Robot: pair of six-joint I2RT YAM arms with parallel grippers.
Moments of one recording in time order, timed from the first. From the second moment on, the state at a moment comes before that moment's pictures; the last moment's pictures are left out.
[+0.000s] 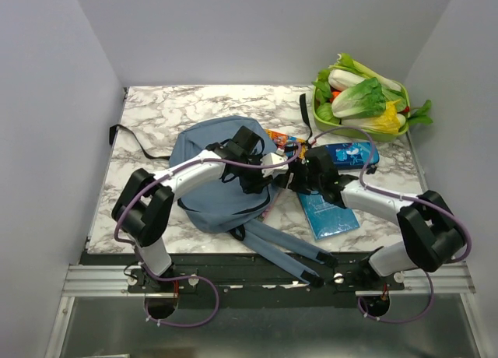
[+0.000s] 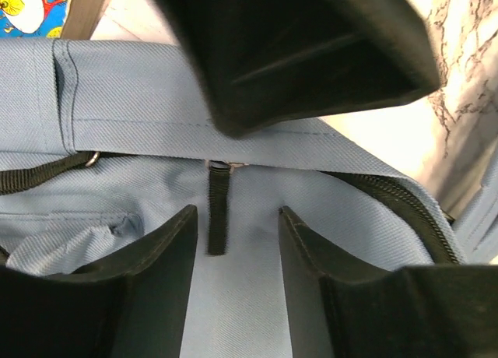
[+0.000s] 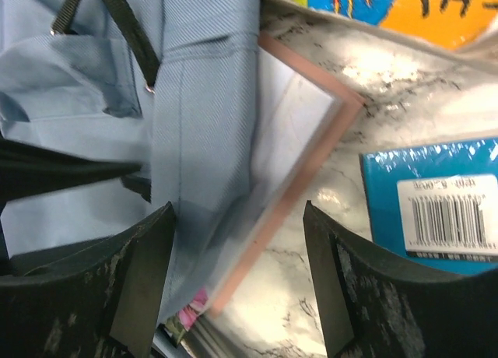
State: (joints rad) left arm -0.68 1.71 1.21 -0.52 0.47 0.63; right arm 0.59 1.46 0.72 0.07 -0.11 0.76
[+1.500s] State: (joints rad) left arm -0.66 1.68 1.32 -0.63 0.55 0.72; right arm 0.49 1.67 1.01 0.01 -0.25 0.76
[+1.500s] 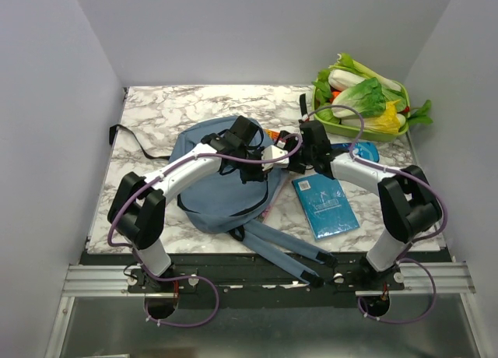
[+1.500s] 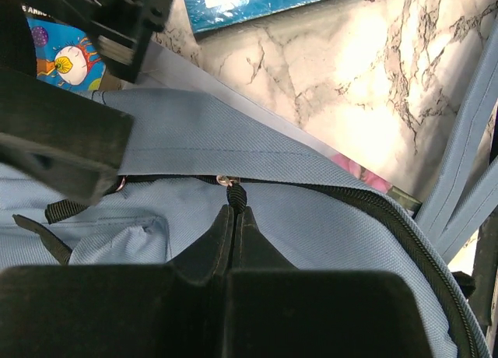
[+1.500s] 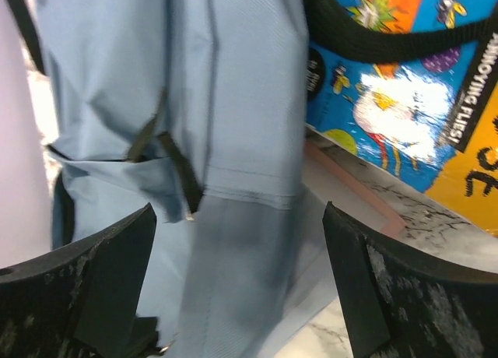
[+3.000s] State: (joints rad) left arm -0.68 1.31 1.11 -0.82 0.45 0.73; right arm 0.46 2.14 1.78 -0.47 -0.20 0.68
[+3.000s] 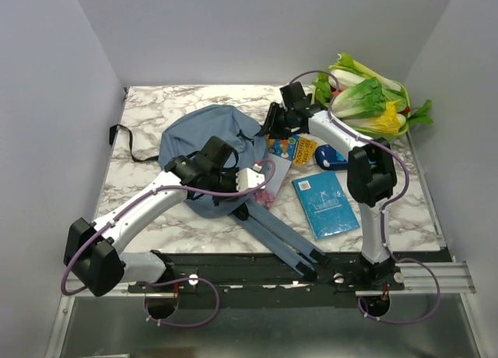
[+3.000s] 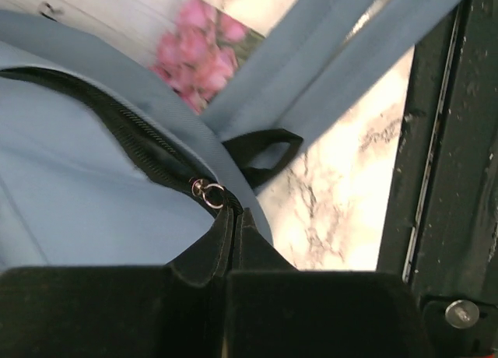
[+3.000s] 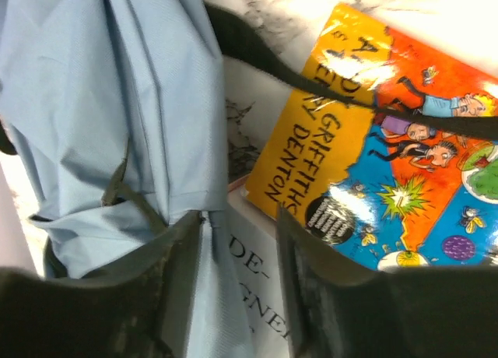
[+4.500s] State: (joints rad) left arm -0.61 1.24 1.00 -0.77 0.38 0.65; right arm 0.70 1.68 1.19 -0.37 -0.19 0.91
